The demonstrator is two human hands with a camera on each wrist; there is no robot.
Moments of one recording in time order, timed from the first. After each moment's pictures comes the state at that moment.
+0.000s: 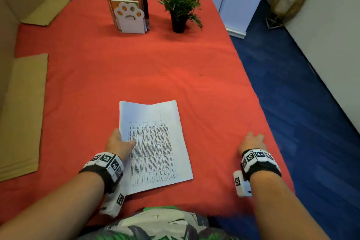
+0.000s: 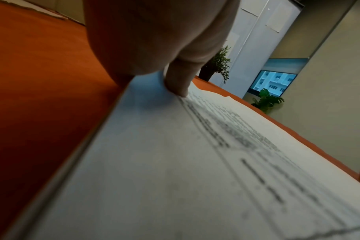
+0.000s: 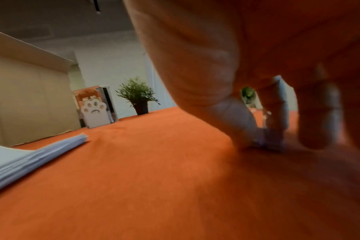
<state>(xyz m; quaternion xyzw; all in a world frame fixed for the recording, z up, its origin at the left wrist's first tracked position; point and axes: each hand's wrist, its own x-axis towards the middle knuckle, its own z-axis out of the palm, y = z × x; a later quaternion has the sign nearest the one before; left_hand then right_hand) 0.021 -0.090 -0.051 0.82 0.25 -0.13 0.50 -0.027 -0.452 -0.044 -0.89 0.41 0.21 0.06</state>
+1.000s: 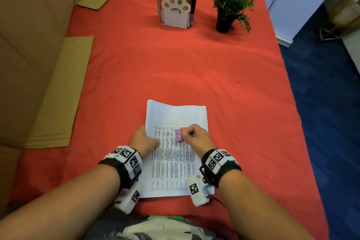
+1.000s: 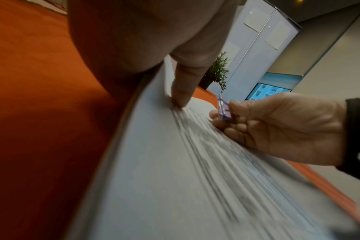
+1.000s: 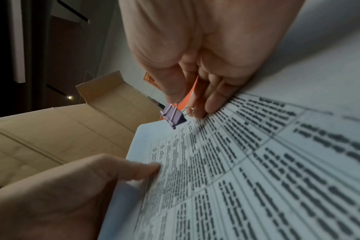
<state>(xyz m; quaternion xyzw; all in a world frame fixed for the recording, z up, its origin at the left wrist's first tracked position) 0.029 -0.075 -0.062 0.82 0.26 -0.18 0.47 0.034 -0.262 -0.050 -0.77 0.11 0.20 0.59</state>
